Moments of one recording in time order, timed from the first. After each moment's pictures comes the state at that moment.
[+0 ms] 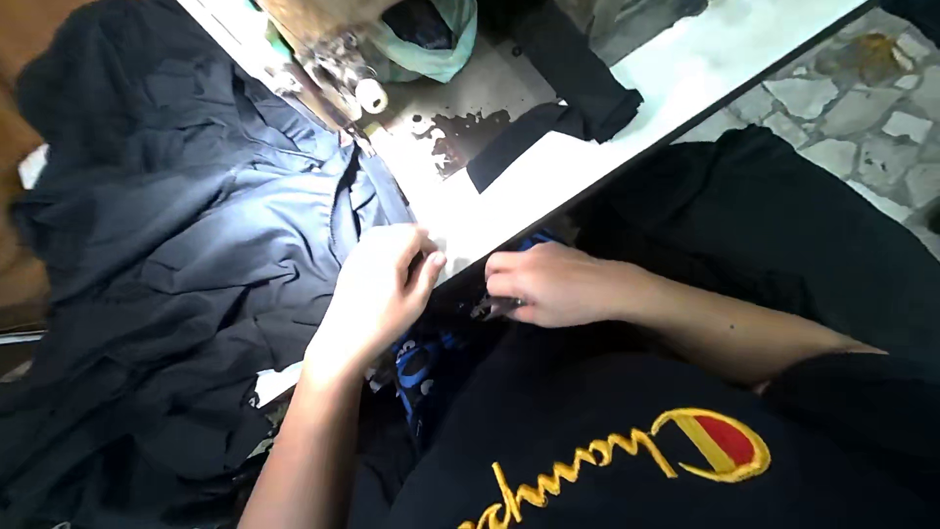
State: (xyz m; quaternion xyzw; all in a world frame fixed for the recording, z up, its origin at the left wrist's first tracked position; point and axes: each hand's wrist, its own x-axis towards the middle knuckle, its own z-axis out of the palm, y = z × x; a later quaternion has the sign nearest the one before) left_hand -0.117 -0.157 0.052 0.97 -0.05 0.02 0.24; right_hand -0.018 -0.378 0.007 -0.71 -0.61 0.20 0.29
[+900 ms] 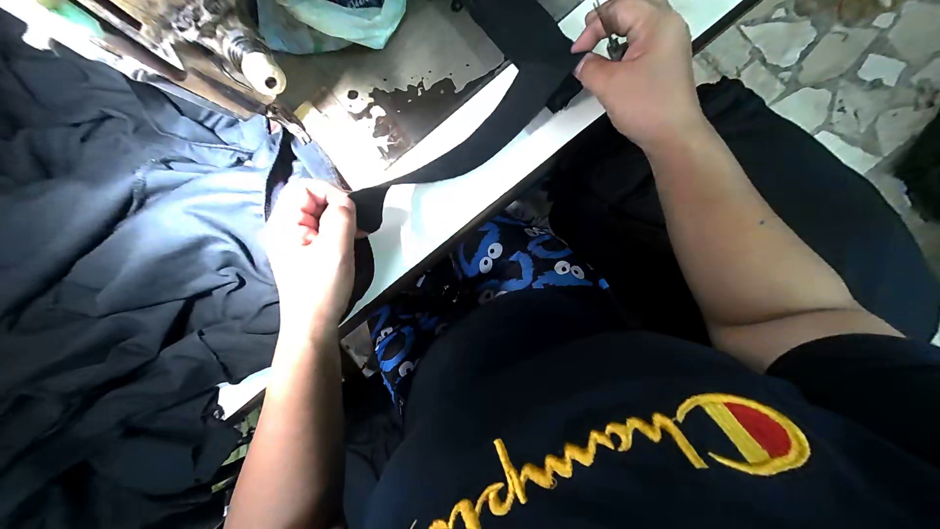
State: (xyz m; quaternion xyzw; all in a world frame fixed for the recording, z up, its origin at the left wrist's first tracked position) left_hand -0.087 -0.161 0.028 0.82 0.10 0.18 0.53; right_hand 0.120 -0.440 0.005 -0.88 -0.18 0.01 0.44
